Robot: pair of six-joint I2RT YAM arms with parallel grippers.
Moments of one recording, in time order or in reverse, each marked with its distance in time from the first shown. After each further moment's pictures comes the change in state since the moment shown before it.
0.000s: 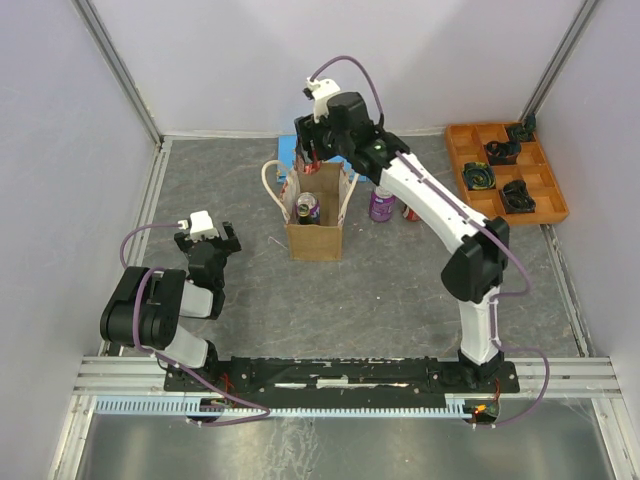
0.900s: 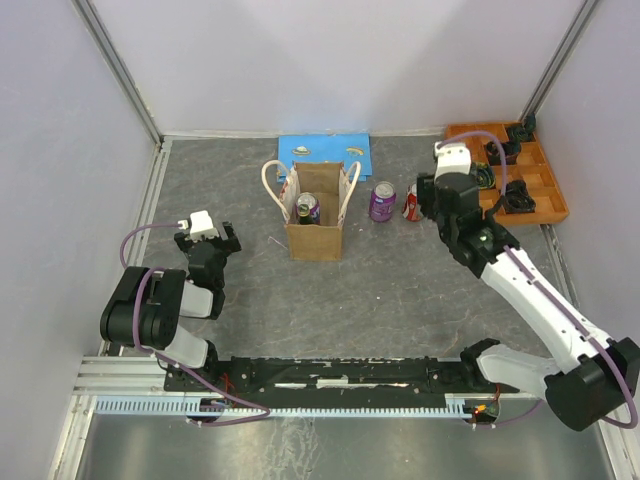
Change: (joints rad) left arm 0.000 0.000 0.000 0.000 0.000 0.000; right arm -0.190 -0.924 -1.031 0.157 0.515 -0.042
